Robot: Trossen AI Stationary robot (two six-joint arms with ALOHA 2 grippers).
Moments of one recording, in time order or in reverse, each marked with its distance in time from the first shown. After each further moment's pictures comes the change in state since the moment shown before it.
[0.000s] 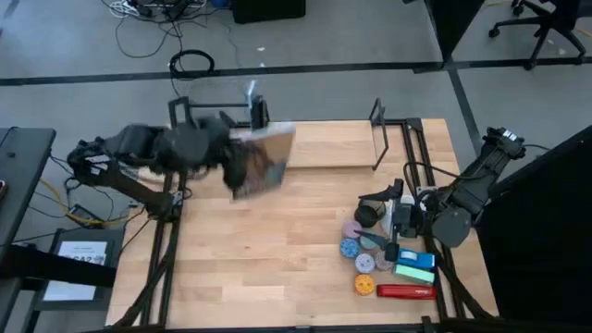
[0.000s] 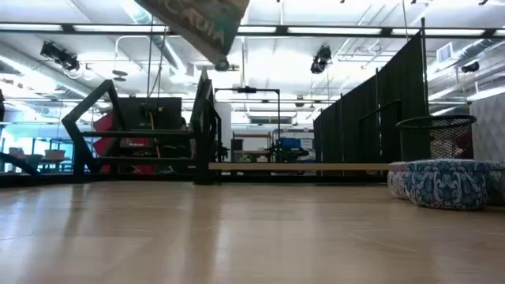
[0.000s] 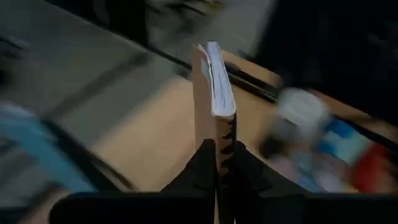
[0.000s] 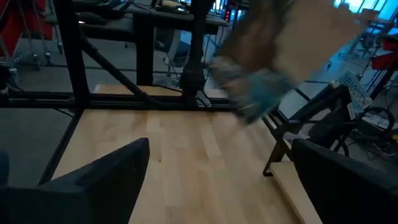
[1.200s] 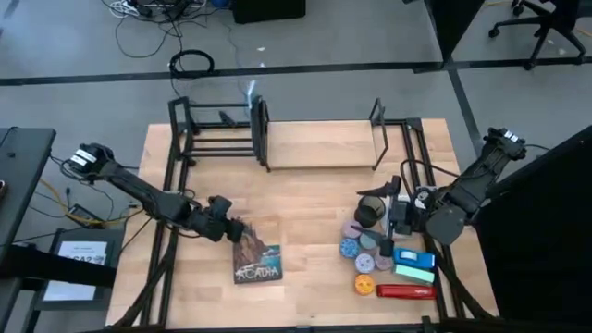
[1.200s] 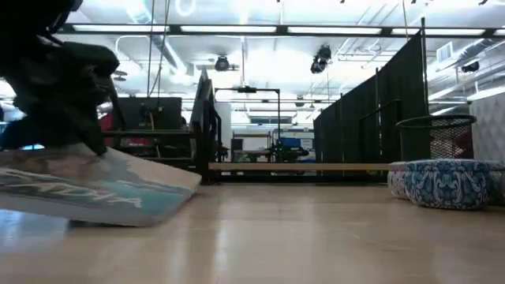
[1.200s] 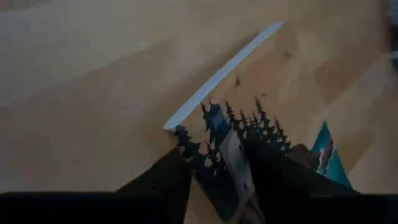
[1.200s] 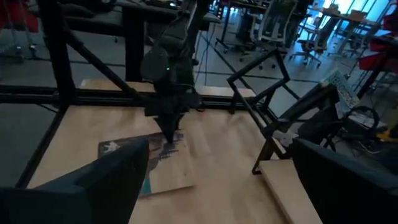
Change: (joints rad) left arm -0.208 -0.233 -1.217 0.563 0.192 -0.915; right arm -0.041 0.004 0.000 -0.009 -0.004 -0.034
